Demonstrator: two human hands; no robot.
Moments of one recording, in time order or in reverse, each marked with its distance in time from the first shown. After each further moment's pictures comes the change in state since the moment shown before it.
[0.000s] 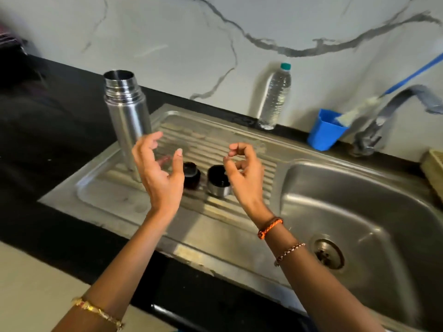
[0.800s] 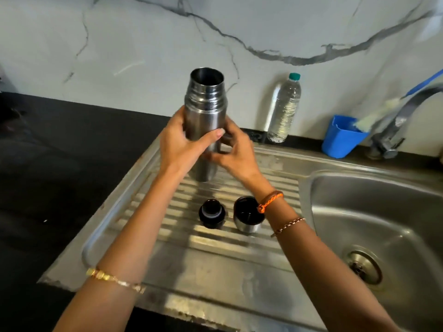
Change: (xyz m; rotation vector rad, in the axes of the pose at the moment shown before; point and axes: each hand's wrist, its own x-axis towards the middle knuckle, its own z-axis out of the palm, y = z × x) left_hand 0.157 -0.035 -0.005 0.023 -0.471 -0.212; right_hand 0.101 -0.013 0.133 0.003 -0.248 -0.046
